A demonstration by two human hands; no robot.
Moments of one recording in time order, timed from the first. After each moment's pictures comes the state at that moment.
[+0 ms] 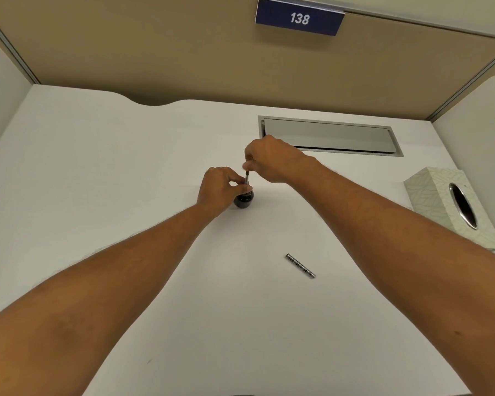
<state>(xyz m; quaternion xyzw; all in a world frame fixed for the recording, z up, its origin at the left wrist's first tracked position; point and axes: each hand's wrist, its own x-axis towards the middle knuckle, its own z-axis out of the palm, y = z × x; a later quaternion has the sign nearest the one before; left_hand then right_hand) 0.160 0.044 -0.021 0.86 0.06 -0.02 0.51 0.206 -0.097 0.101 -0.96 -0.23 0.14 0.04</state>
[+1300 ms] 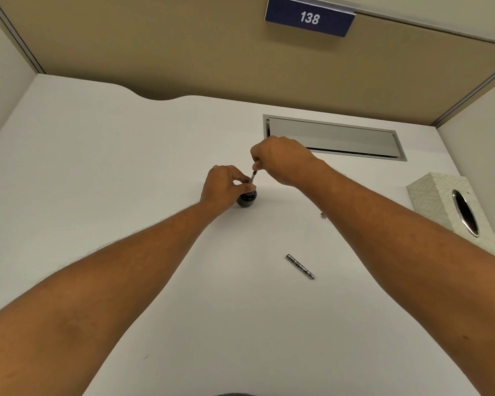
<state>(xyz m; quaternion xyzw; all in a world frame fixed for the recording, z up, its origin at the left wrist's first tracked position) 0.161 0.044 -0.026 0.86 0.05 -0.02 0.52 0.203 -0.100 0.107 -0.95 -0.28 0.11 -0.07</state>
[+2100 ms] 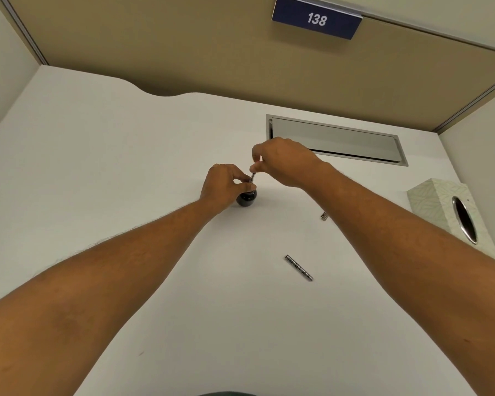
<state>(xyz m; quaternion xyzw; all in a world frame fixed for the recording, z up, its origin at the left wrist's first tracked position) 0.160 0.046 -0.024 0.85 0.06 -0.01 0.53 0.204 -0.108 0.100 -0.94 -0.32 0.09 -0.04</state>
